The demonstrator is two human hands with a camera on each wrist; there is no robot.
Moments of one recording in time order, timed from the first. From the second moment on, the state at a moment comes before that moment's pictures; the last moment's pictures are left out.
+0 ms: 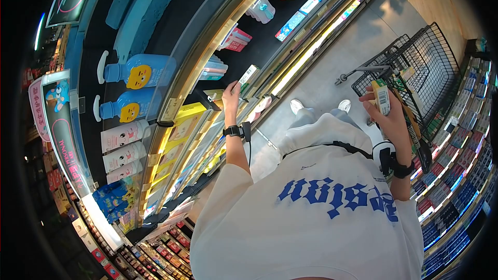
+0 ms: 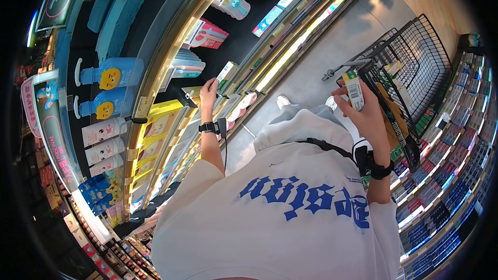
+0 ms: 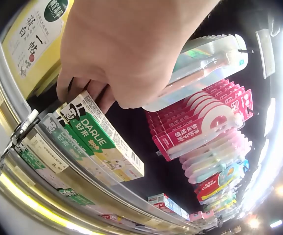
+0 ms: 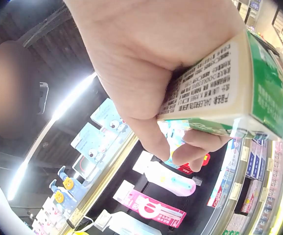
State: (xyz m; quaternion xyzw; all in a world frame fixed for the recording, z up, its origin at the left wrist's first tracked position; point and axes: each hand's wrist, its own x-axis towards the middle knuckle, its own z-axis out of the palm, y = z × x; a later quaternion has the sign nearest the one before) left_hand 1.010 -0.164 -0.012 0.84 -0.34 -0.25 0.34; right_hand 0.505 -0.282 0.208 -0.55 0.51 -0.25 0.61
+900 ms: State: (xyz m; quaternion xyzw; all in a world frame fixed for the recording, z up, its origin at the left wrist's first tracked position) left_hand 1.010 -0.160 -0.004 0.84 -0.36 -0.25 0.33; right_hand 0.506 -0.284 0.208 -0.55 0.51 -0.25 0.61
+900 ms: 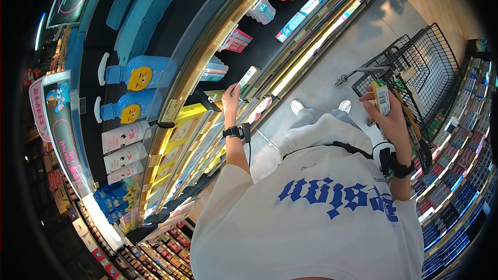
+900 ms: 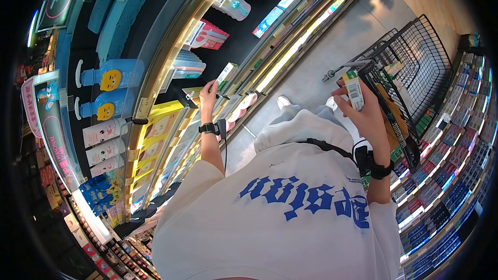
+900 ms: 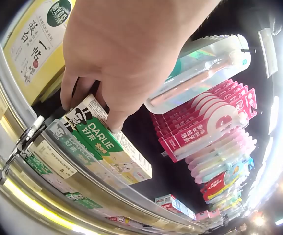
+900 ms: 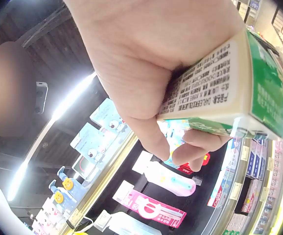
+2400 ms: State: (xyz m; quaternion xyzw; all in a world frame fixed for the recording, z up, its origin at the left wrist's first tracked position) left_hand 1.016 -0.159 -0.007 0.84 -0.38 -0.25 0.30; right_hand 0.505 -0.281 0.210 -0.55 0.51 -0.25 0.61
